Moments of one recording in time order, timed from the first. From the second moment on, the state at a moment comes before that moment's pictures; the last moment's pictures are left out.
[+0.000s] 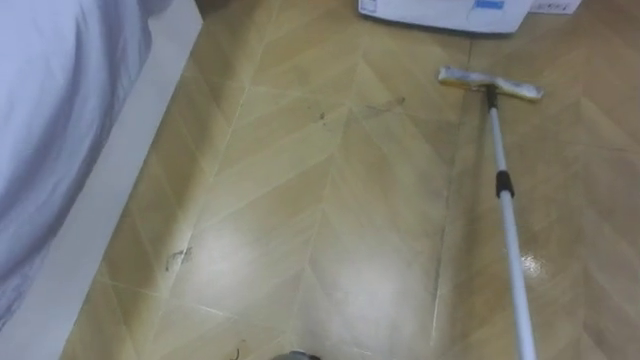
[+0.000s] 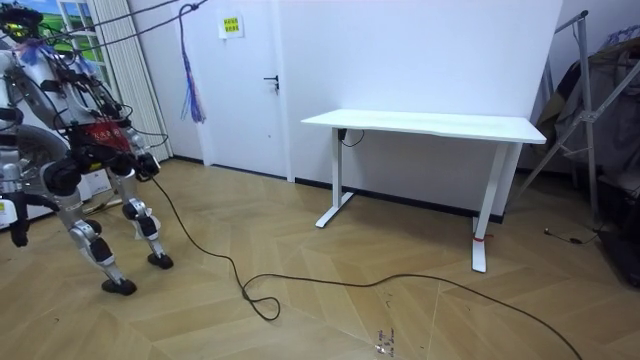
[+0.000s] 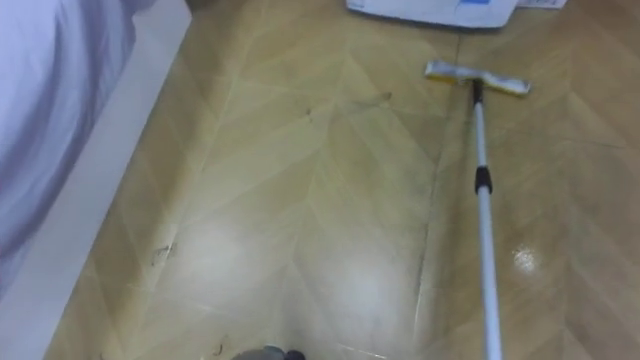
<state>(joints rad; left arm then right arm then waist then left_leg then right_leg) 0.10 0.27 -0.12 1.14 -0.09 0.20 -0.01 -0.10 -0.38 0.23 1.44 0.36 0.20 0.16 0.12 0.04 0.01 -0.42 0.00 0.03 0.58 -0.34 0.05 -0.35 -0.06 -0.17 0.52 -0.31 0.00</state>
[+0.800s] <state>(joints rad) 0.17 0.22 0.05 1.07 -0.05 0.25 0.09 0.04 -0.28 0.21 1.37 0.30 0.23 0.17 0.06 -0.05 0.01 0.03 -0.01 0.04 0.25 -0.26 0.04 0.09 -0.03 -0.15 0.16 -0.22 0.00</state>
